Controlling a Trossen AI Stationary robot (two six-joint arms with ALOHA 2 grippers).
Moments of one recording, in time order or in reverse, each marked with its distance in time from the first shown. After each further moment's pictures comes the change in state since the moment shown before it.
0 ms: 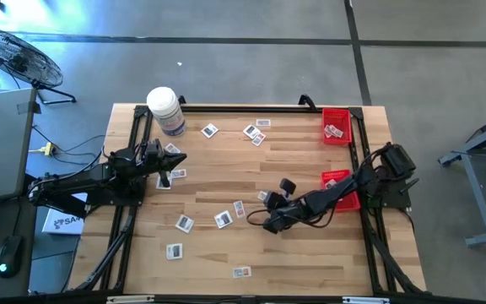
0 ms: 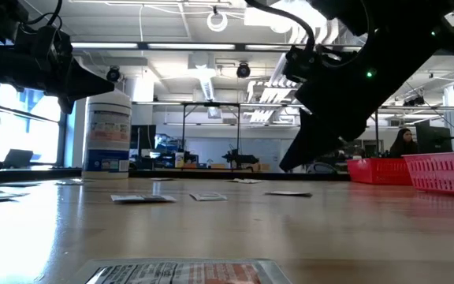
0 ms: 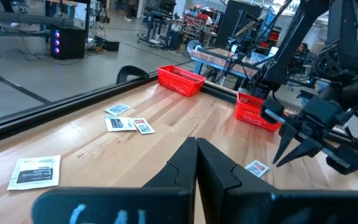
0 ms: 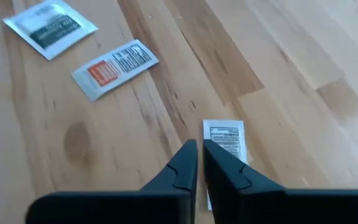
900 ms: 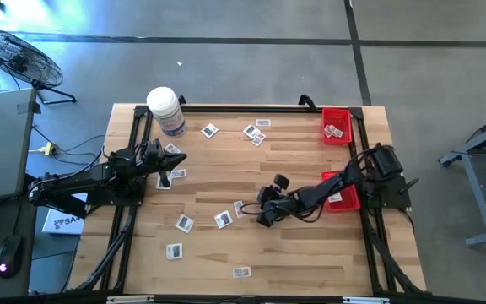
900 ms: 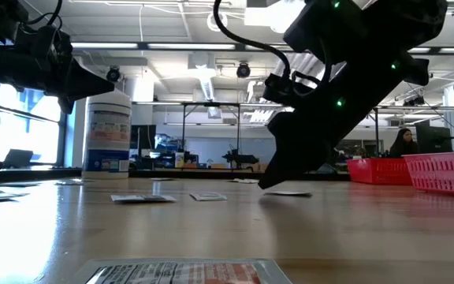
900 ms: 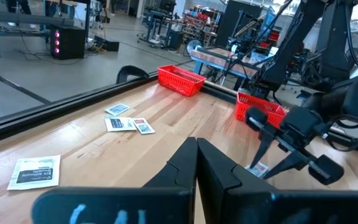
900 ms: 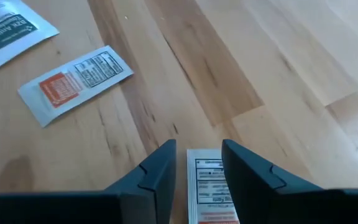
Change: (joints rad) left arm 0.000 0.000 0.000 0.000 0.000 0.000; right arm -0.090 0.100 0.003 0.146 -0.033 -0.076
